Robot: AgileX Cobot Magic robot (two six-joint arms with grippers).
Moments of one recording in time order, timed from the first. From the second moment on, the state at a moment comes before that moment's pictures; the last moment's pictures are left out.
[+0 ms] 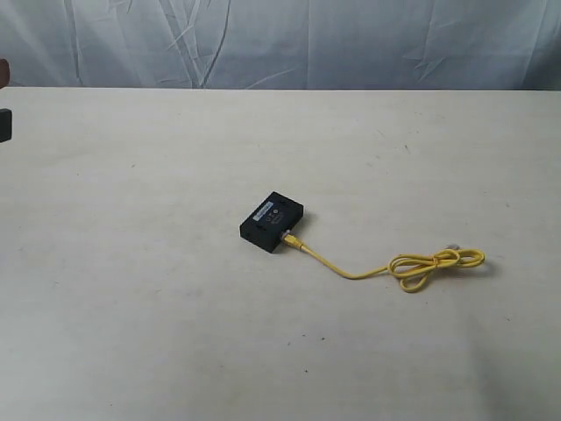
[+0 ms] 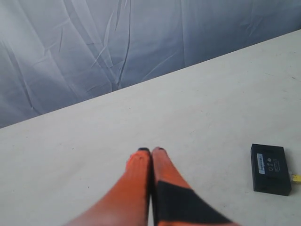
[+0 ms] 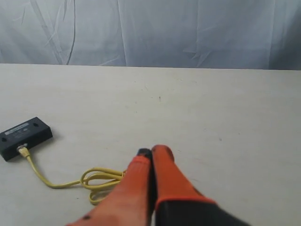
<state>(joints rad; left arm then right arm) -0.18 0.88 -0.71 -0.50 0.34 0.65 0.13 0.01 -0.02 0.16 0.32 -0.16</state>
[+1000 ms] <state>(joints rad) -0.18 0.88 -0.71 -0.50 0.34 0.65 0.13 0.01 -0.01 -0.01 0.37 0.05</state>
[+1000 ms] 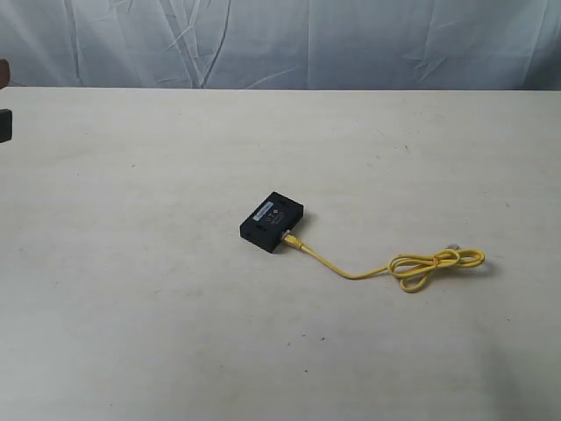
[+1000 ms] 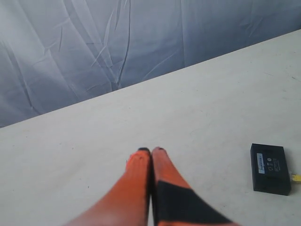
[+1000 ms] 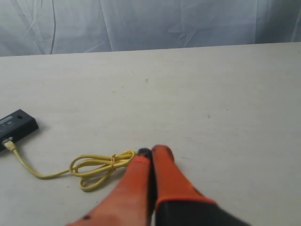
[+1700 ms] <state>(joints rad) -0.03 0.60 -0.32 -0.45 0.11 0.66 0.13 0.01 -0.01 -0.01 0.37 0.05</state>
